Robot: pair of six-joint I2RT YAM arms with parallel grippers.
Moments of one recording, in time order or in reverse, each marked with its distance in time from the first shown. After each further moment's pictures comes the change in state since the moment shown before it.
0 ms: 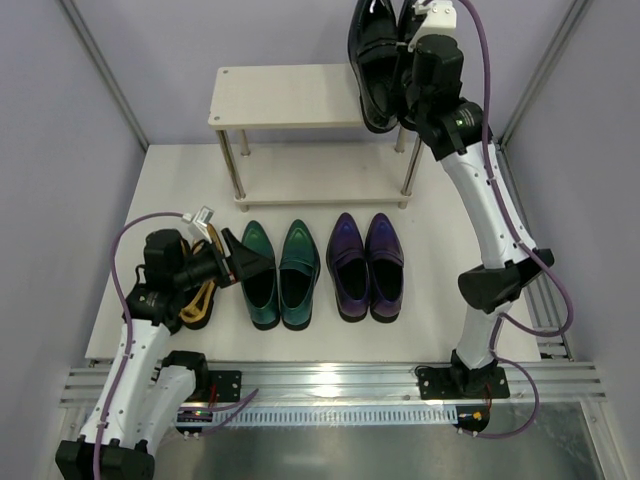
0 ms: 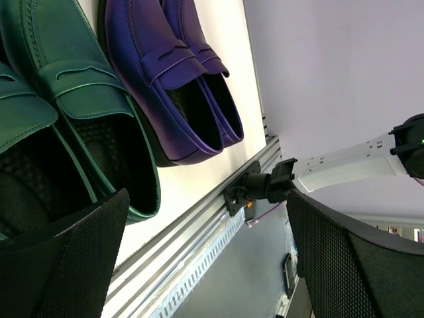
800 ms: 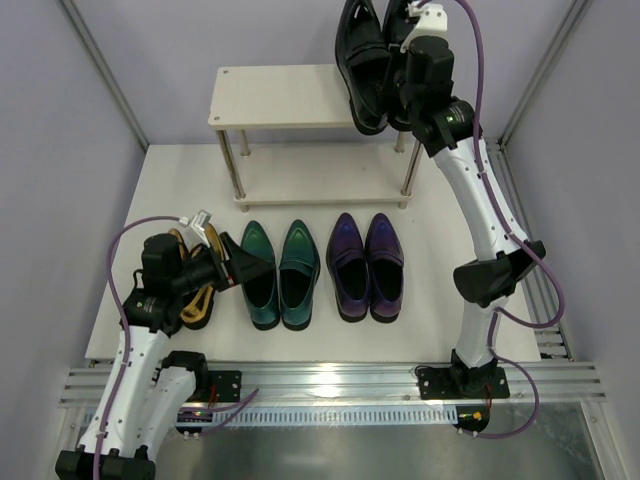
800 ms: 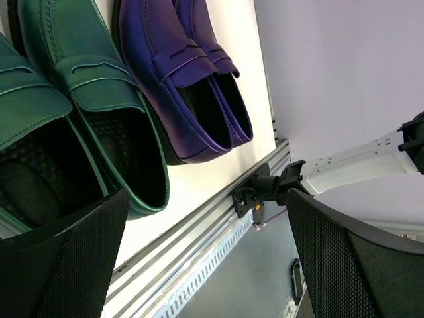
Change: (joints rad) left arm 0.000 -0.044 0.000 -0.053 -0.038 0.023; right arm -0.017 0.061 0.012 0.037 -0.083 0.064
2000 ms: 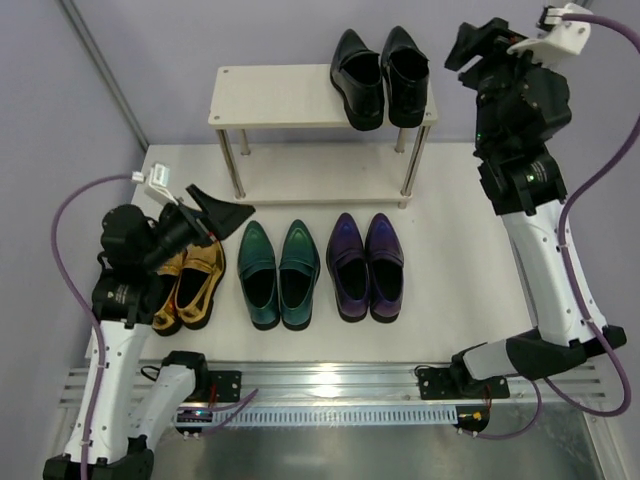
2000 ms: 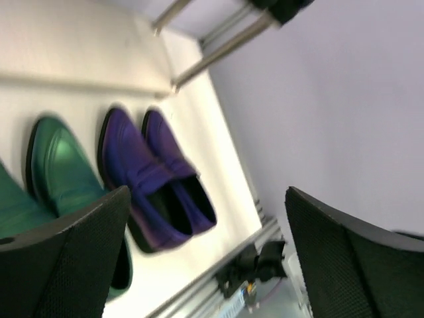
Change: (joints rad) left arm 0.000 0.066 0.301 0.036 -0.167 -0.063; right arm -0.033 -0.478 -0.417 0.396 0.140 0.011
